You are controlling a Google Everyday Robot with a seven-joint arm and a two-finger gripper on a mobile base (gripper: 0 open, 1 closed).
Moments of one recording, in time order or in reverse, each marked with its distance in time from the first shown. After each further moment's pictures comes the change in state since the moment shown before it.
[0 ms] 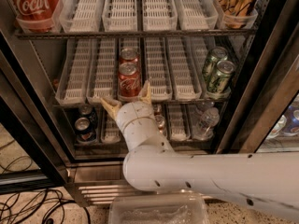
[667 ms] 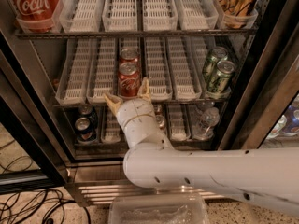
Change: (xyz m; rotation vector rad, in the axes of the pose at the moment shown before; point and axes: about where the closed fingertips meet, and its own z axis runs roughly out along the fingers) arm -0.003 -0.007 0.008 0.017 -0.026 -0.021
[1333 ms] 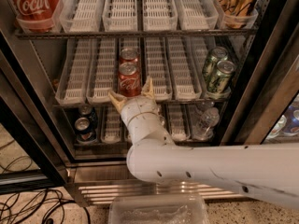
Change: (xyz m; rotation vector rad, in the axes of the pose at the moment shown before) arm 0.008 -0.016 0.009 0.027 0.007 -0.045
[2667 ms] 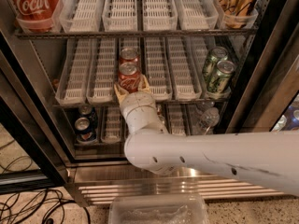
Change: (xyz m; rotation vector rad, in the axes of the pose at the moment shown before) arm 0.011 -0.005 0.027 0.020 0.027 0.020
